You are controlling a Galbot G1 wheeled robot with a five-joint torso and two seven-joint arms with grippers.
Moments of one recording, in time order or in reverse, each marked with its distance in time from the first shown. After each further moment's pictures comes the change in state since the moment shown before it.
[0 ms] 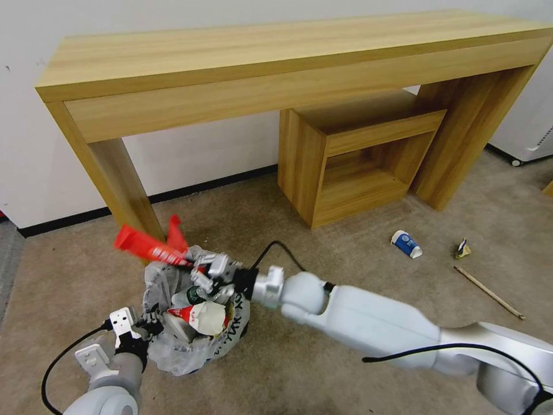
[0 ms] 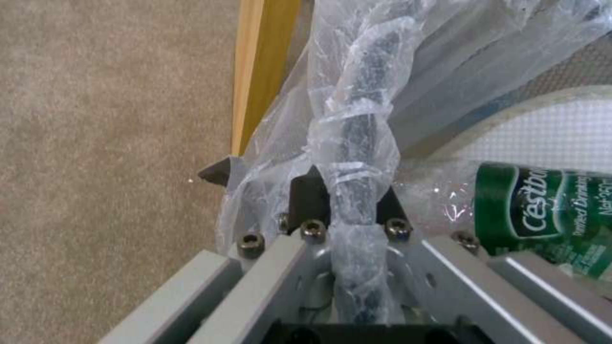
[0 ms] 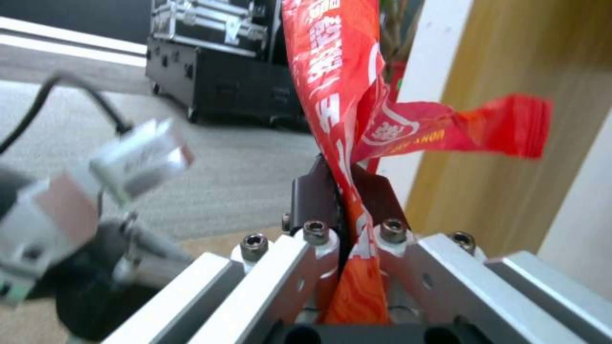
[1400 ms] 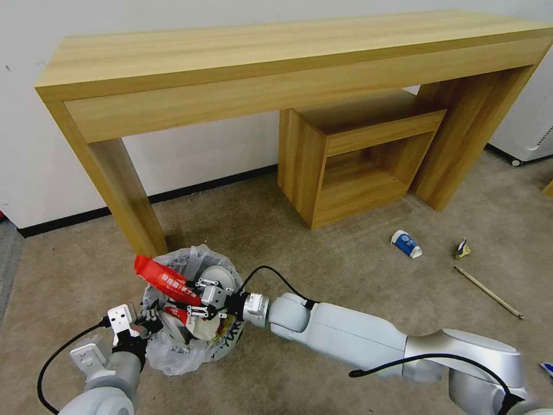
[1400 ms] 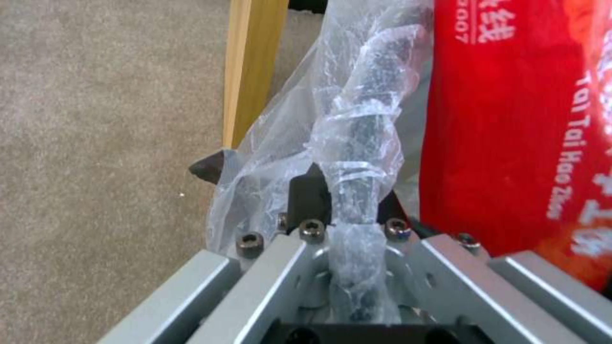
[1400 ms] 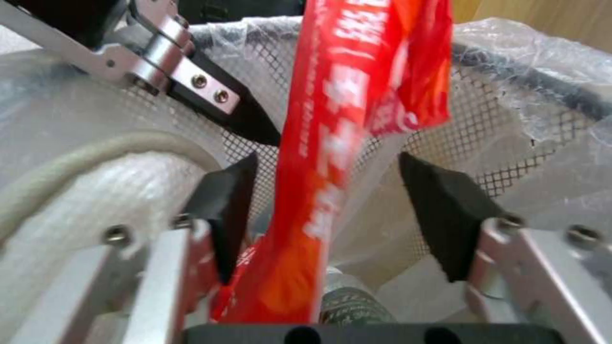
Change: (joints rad) left arm 0.004 0.022 -0.001 -0.027 -0.022 0.000 0.003; right arm -0.031 0.050 -0.036 -0.179 -0.118 0.016 0.031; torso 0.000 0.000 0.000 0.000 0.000
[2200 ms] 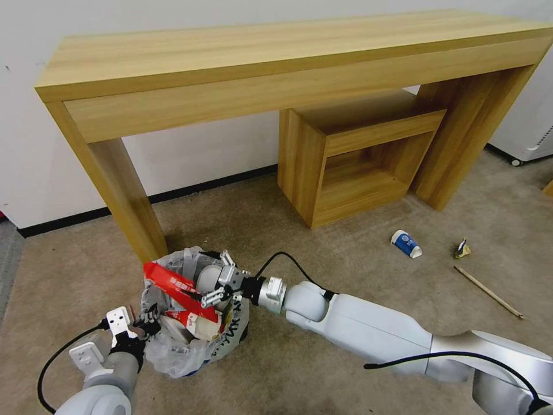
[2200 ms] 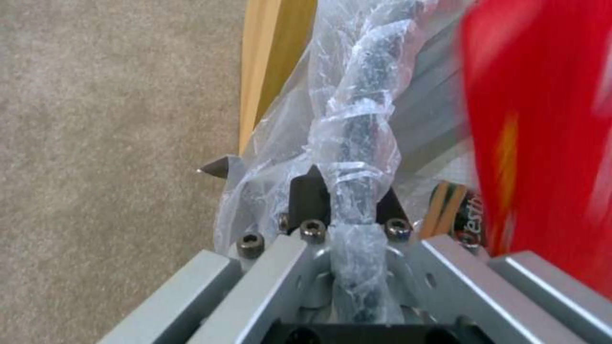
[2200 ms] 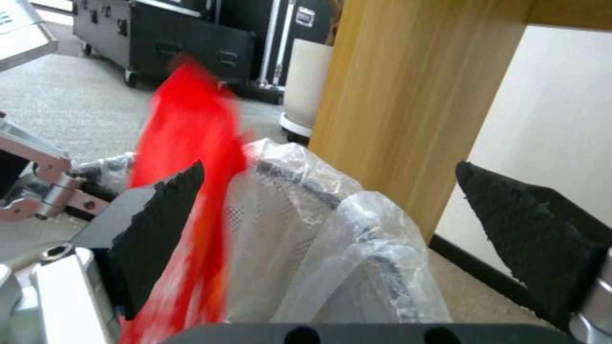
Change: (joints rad) left arm -0.001 0.010 -0.022 0.024 -0.041 0.034 -0.029; right arm -0.003 -0.094 0.104 0.121 0.066 -0.018 0.013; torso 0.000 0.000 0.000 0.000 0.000
